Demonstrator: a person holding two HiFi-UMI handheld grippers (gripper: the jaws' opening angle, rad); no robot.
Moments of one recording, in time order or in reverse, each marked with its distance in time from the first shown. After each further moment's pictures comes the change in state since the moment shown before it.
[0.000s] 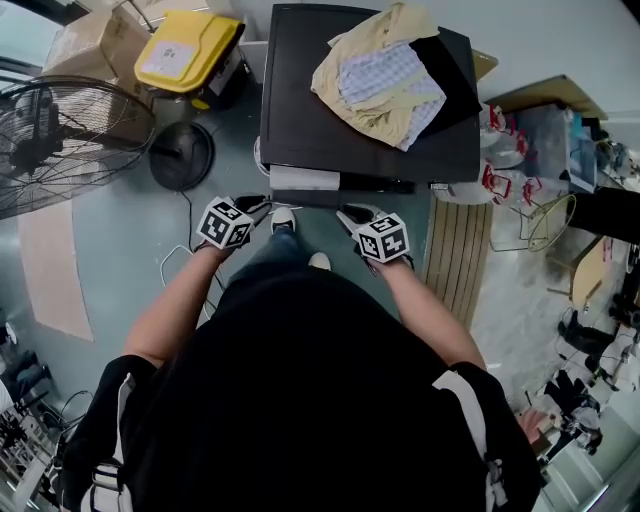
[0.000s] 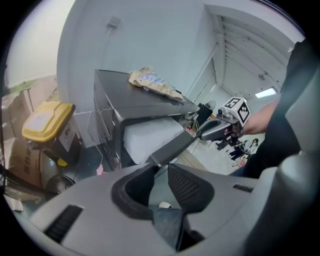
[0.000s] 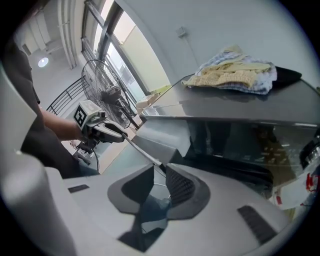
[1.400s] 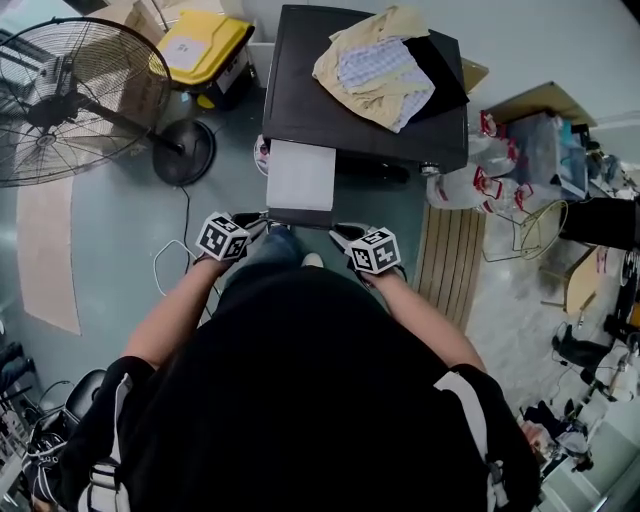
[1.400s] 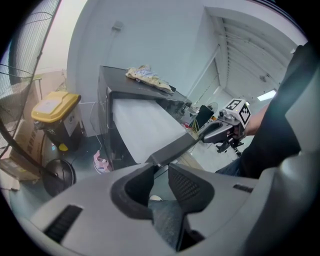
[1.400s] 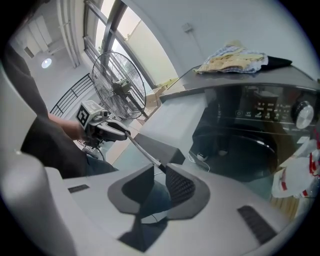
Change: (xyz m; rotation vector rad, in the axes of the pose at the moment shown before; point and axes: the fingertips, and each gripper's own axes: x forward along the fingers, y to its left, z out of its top) left arm -0.025 -0.080 -0.083 -0.064 -0.008 0.018; right arm -0.035 0.066 -0.092 0.003 0.061 0.064
